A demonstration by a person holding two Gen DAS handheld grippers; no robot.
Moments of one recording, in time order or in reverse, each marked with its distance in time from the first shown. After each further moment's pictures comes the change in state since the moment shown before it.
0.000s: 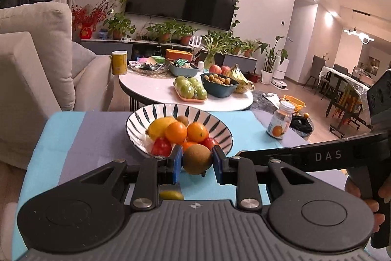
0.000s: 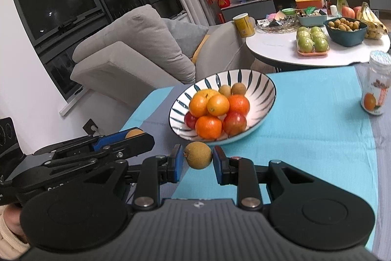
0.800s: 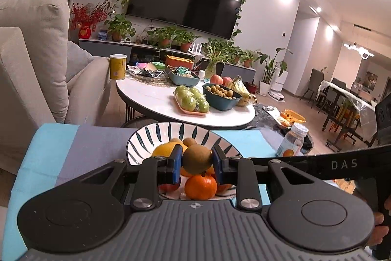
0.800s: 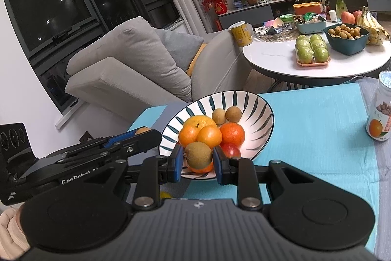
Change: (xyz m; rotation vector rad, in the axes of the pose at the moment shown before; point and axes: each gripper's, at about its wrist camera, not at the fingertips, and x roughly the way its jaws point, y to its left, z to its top) left arm 0.040 0.026 0.022 -0.058 -0.036 -0.030; right arm 0.018 -0.014 0.028 0.017 -0.028 -0.003
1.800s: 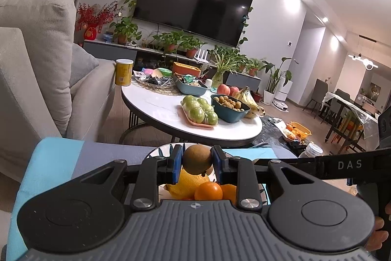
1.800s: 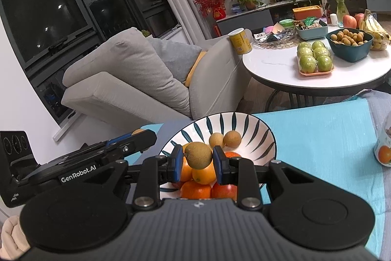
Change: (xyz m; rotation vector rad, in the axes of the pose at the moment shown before) left arm 0.016 0.018 0.018 -0.037 -0.025 0.013; right arm 0.022 -0.010 0.026 0.026 -0.024 0.007
